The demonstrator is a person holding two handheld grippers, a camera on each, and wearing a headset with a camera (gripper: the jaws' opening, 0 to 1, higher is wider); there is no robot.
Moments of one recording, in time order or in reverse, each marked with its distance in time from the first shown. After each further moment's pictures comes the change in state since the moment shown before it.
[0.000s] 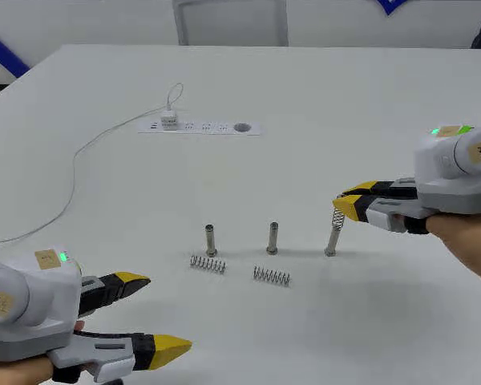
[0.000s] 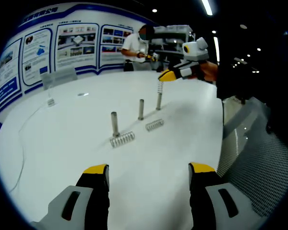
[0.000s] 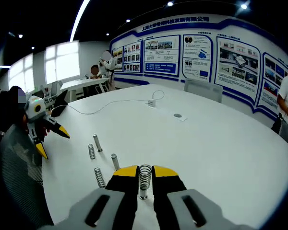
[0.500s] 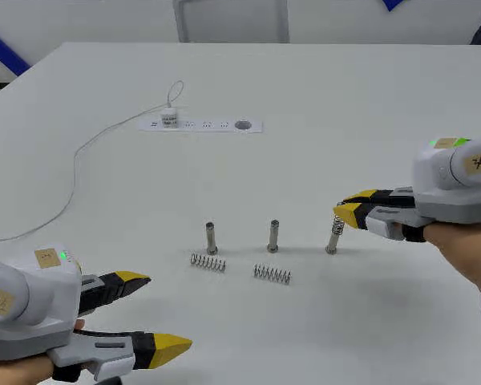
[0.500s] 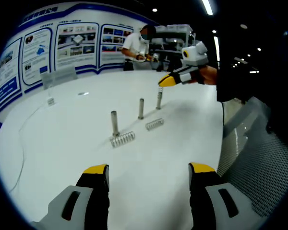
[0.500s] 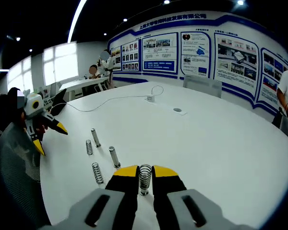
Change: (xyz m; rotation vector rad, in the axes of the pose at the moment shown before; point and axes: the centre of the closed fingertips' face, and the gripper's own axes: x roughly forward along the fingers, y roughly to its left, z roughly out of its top) left arm 0.001 0.002 -0.002 0.000 0.006 -0.001; right arm 0.007 0.001 -0.020 0.022 0.008 -0.001
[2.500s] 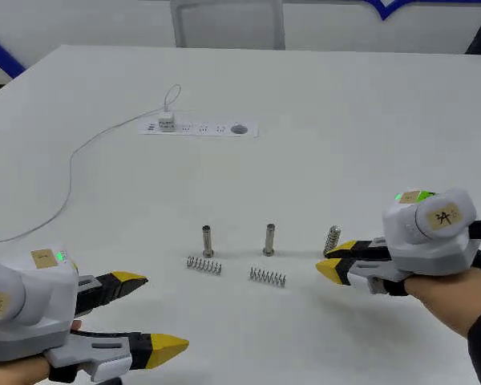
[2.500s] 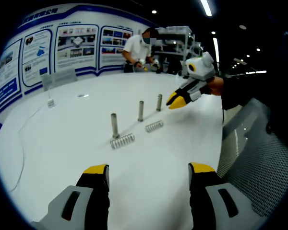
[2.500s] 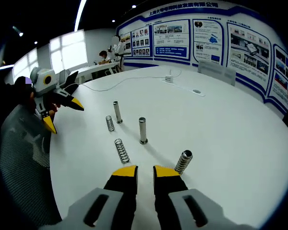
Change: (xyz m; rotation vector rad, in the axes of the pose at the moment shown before) left arm -0.001 -0.002 0.004 0.005 -0.019 -0.002; right arm 0.005 0.054 -0.045 -0.034 0.134 0.109
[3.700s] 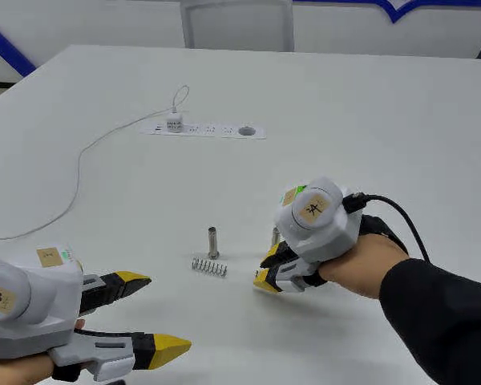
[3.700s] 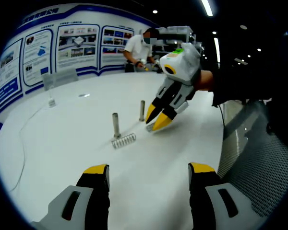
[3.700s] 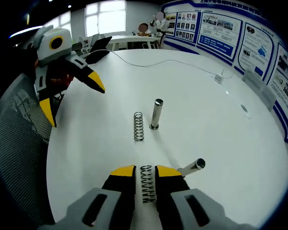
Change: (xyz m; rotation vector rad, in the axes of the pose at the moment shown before) left arm -0.001 0.003 -0.001 -0.004 0.002 0.008; right arm 0.079 0.056 0.019 -0.304 0.222 0.206
